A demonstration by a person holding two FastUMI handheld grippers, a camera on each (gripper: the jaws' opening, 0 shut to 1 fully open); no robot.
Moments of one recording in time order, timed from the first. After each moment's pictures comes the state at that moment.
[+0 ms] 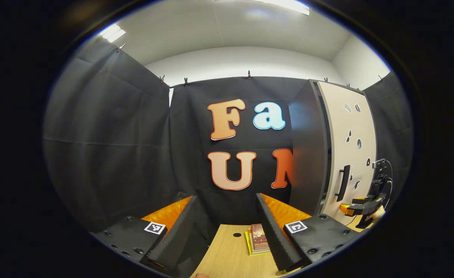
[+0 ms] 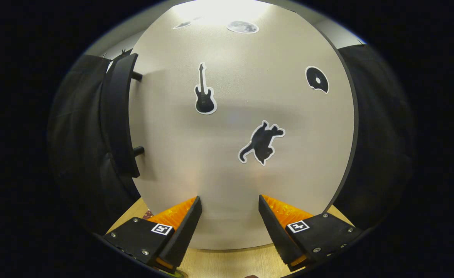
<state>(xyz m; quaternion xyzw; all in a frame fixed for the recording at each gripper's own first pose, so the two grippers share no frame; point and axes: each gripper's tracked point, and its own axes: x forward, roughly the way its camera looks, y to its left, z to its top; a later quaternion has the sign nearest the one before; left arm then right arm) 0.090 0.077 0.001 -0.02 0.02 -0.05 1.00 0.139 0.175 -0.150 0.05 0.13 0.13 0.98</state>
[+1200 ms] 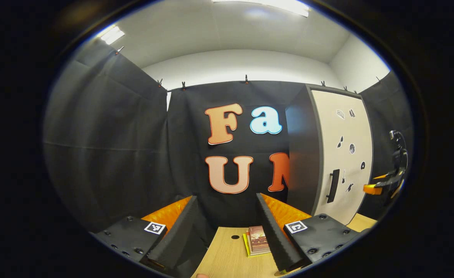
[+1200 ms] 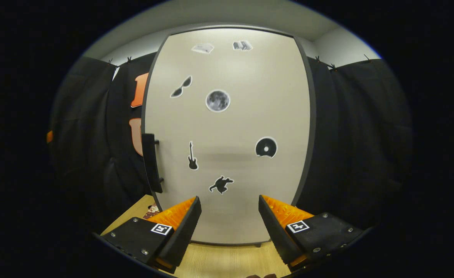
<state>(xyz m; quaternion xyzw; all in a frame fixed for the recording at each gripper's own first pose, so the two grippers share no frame) 0.084 0.076 0.027 -0.02 0.01 -0.07 1.00 0.050 0.067 -0.010 0.00 0.08 0.13 0.99</state>
